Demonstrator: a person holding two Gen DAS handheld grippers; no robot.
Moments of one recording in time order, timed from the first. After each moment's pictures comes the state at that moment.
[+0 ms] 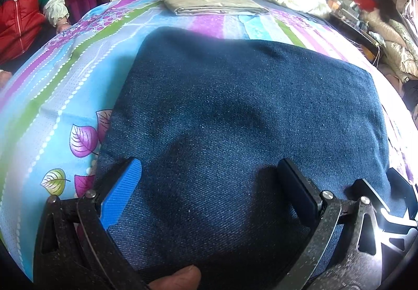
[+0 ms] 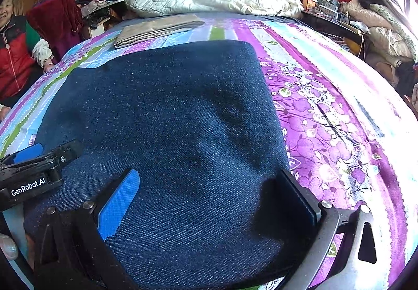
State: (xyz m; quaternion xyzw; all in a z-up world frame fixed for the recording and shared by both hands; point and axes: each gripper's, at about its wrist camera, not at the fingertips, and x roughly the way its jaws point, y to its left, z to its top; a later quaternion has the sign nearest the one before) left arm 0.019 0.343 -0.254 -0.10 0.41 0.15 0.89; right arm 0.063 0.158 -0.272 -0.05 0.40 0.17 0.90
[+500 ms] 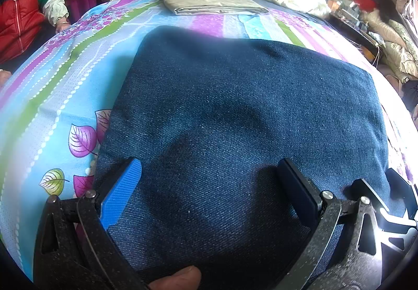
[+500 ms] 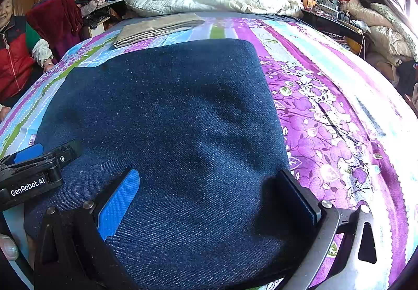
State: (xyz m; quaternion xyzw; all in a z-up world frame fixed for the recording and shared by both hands) left arm 0.019 0.344 -0.254 -0.10 0.41 0.15 0.89; right arm 0.064 0.158 -0.273 -0.04 0.40 0.17 0.90
